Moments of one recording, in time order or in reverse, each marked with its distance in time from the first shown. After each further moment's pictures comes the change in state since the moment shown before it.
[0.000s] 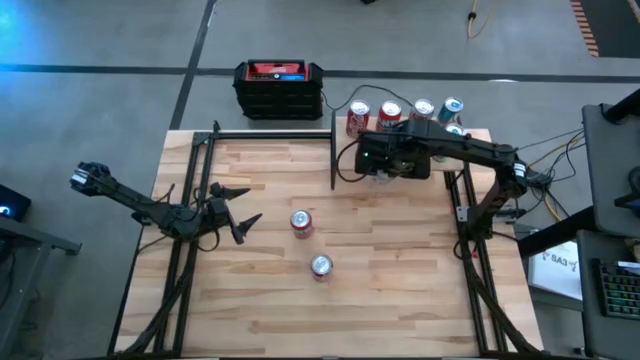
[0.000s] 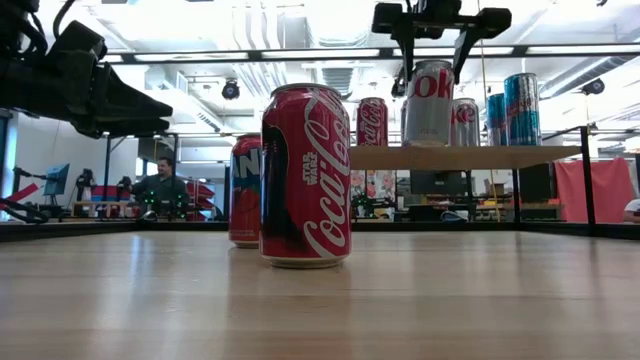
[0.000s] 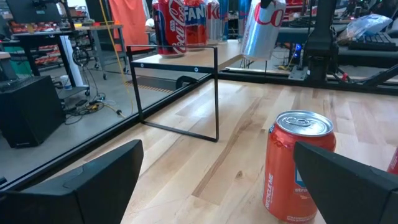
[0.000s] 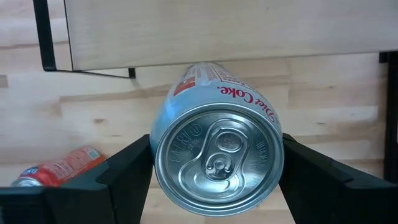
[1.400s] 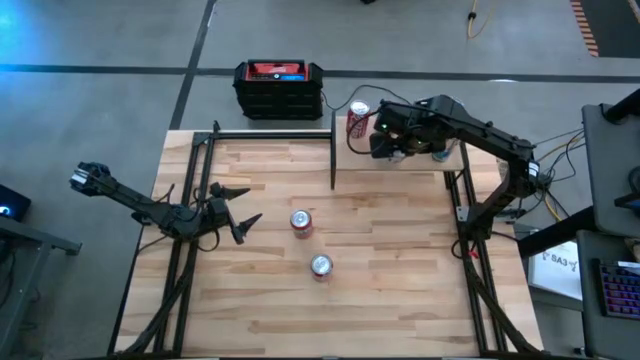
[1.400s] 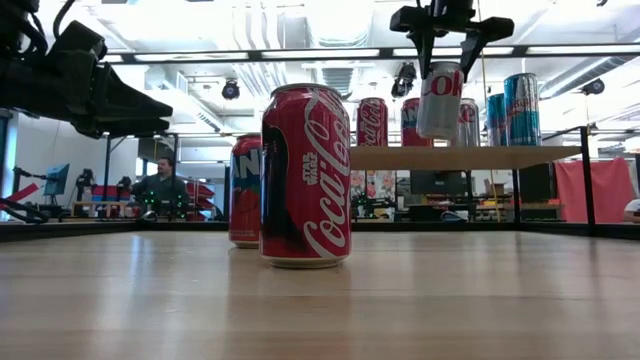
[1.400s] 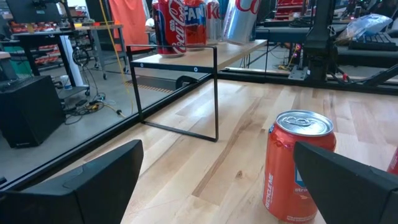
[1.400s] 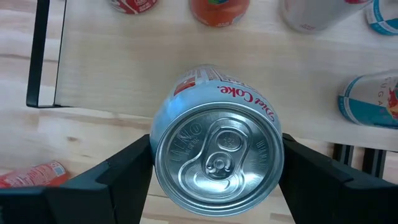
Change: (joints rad) left arm 0.000 0.000 0.000 0.000 0.000 0.000; right arm -0.160 -0.089 -0.011 0.001 0.049 -0.376
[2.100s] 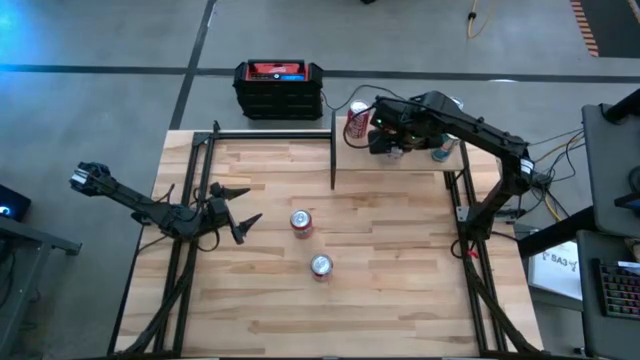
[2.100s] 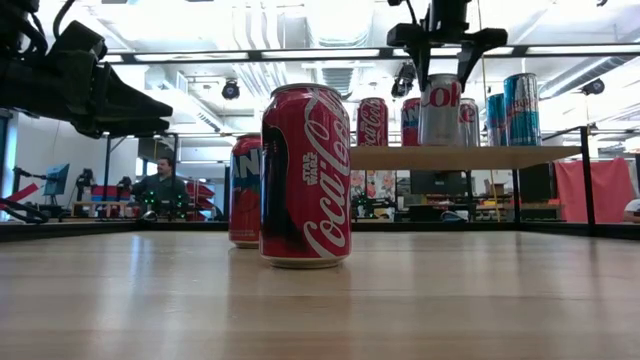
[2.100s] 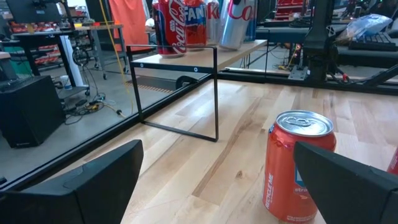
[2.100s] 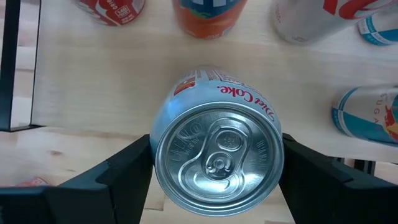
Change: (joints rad) left arm 0.000 0.000 0.000 0.000 0.000 0.000; right arm -0.057 0.052 0.001 0.003 0.010 -0.029
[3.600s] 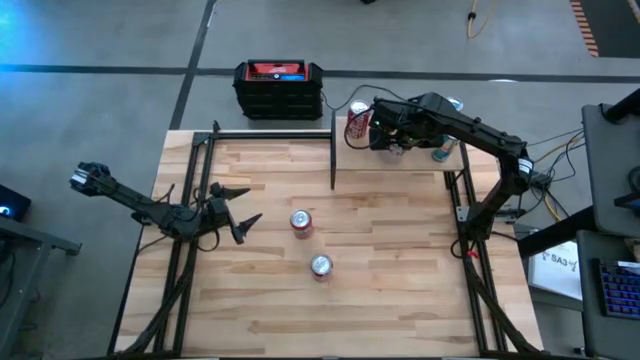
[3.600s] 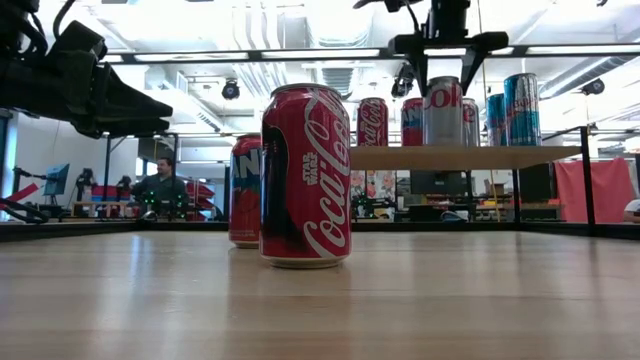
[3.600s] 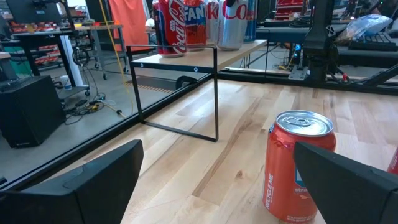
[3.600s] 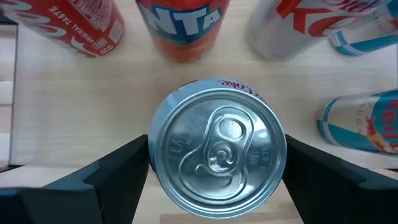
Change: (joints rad) left arm 0.000 0.000 0.000 0.000 0.000 0.000; right arm 0.000 0.003 -0.024 0.000 0.091 0.074
